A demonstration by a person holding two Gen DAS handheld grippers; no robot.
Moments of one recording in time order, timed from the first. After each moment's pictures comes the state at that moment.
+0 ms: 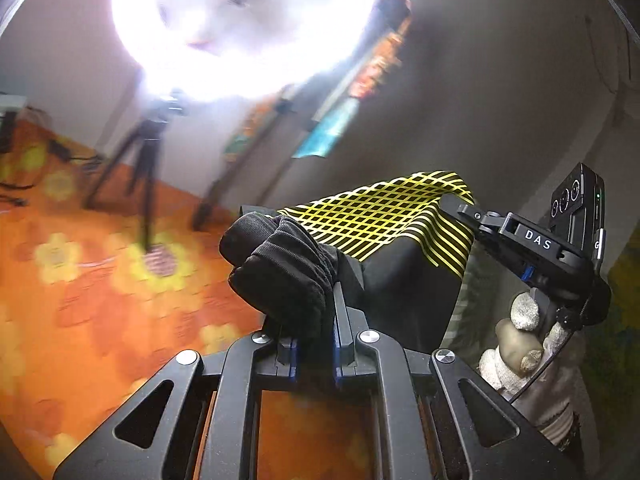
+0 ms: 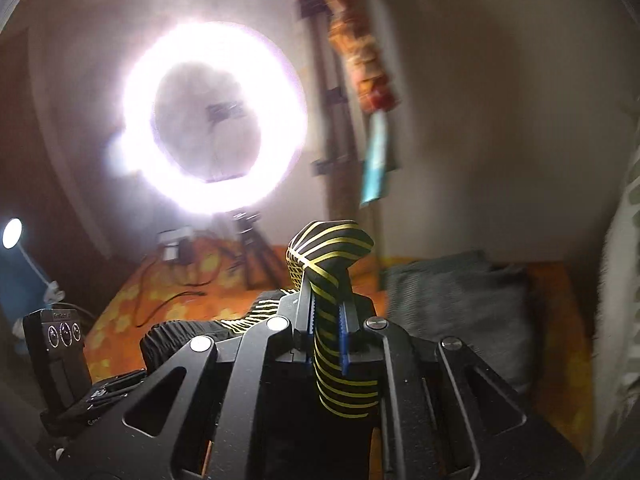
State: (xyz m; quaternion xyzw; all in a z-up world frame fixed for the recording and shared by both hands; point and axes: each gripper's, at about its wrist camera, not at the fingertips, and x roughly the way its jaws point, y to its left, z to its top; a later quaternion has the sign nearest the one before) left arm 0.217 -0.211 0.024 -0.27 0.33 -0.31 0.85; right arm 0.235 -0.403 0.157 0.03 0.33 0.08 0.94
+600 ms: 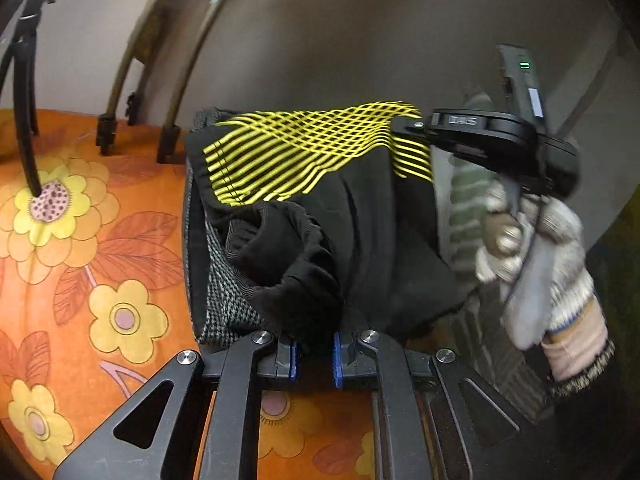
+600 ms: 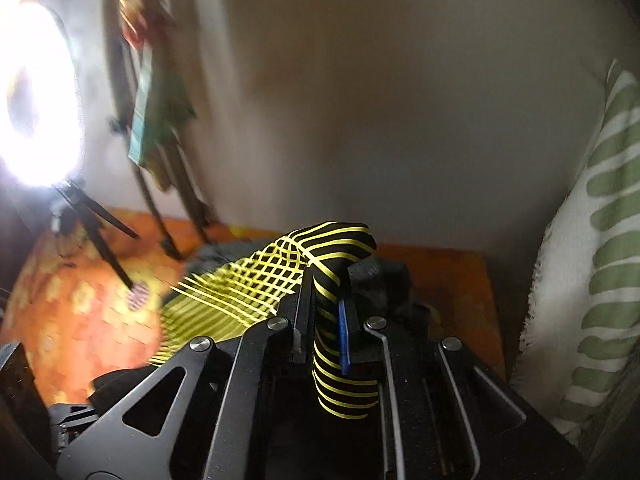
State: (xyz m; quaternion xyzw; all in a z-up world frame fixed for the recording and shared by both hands) left arm 0.231 -0.342 -0.061 -0.17 0.41 -0.36 0.82; right arm 0.323 -0.549 0.072 -0.01 0.42 -0.02 0.91
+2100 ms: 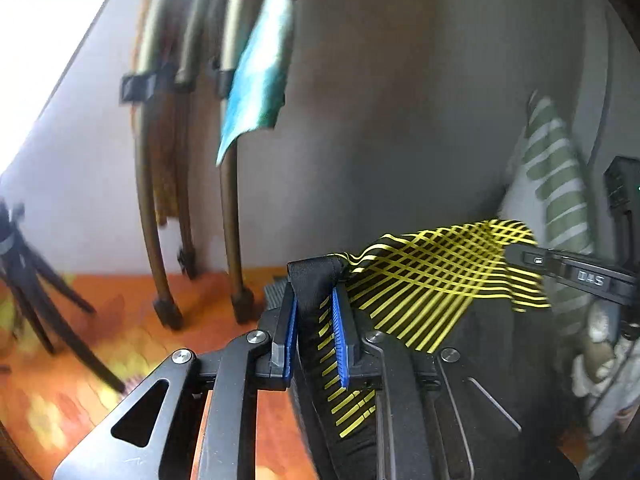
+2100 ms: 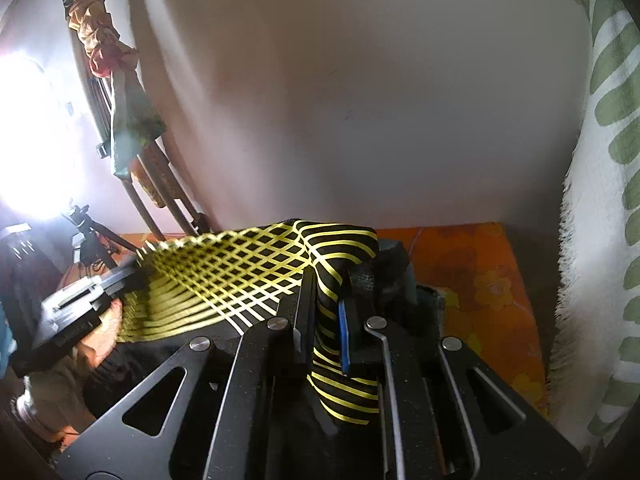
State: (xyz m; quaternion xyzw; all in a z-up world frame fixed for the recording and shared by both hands) left arm 0.346 -0.370 -0.005 -0.01 0.32 -0.24 0.92; right arm 0.310 -0.596 0.060 0.06 0.39 0.00 0.92
